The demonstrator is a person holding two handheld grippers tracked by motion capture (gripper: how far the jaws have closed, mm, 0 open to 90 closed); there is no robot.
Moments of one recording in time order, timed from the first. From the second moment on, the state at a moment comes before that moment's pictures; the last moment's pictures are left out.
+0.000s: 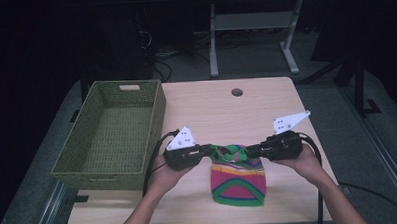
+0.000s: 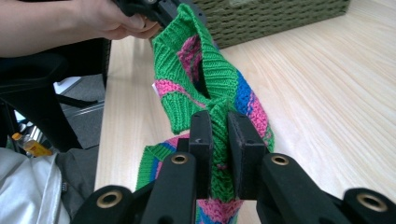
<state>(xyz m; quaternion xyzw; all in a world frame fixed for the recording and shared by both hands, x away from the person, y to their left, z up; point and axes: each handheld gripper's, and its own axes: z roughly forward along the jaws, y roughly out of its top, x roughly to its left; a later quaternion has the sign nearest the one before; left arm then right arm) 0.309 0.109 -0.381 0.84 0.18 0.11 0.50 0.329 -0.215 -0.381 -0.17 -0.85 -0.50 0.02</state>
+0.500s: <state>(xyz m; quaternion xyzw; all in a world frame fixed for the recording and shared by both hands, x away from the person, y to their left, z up) 0.326 0.101 -0.394 0.84 0.20 0.09 0.51 0.348 -0.226 -0.391 -0.20 -0.84 -0.50 0.02</state>
